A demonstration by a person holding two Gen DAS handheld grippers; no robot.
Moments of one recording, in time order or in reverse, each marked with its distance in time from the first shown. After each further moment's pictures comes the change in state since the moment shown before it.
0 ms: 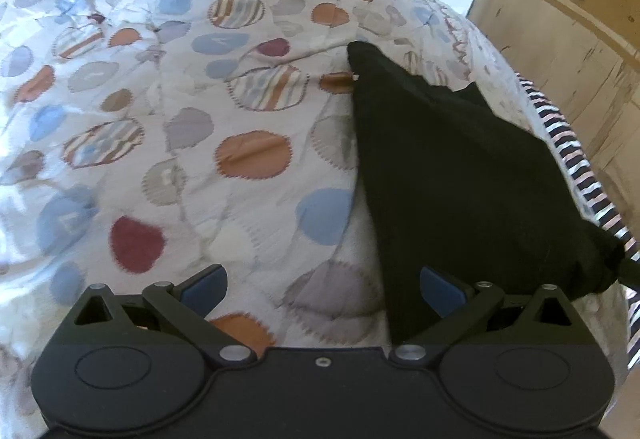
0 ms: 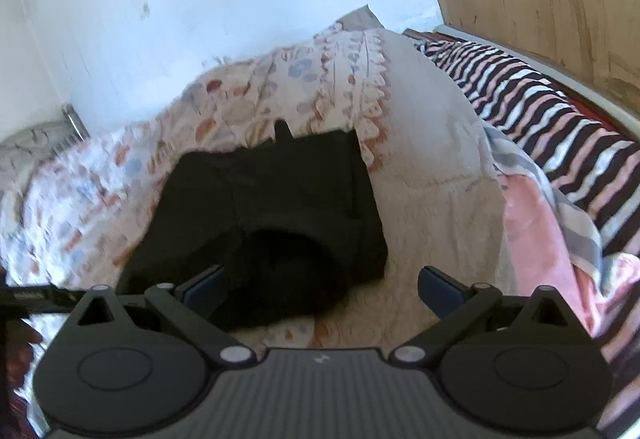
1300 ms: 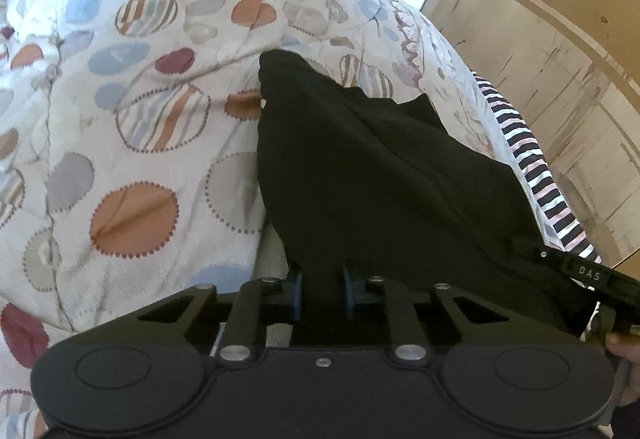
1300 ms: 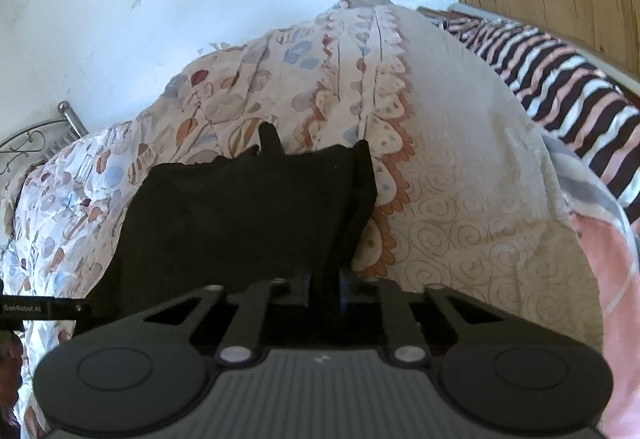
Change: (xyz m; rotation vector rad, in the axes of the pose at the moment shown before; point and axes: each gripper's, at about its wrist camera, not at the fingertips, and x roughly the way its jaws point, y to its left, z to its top) left arm 0.054 -0.041 0.051 0.034 0.032 -0.142; right arm 0.100 -0.006 0.043 -0.002 0.055 0.011
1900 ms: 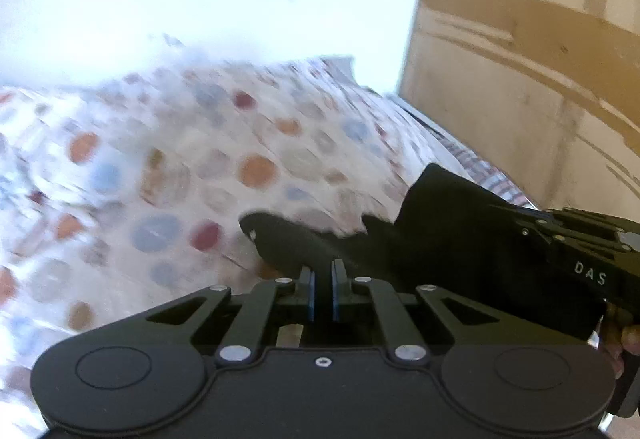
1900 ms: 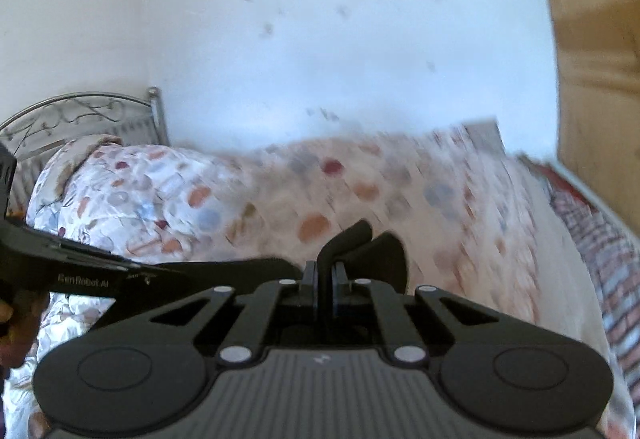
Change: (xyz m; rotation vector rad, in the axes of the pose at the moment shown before) left arm -0.097 -0.004 0.061 0.189 -0.279 0.073; right arm -0.030 0.173 0.059 -0.417 -0.255 0.112
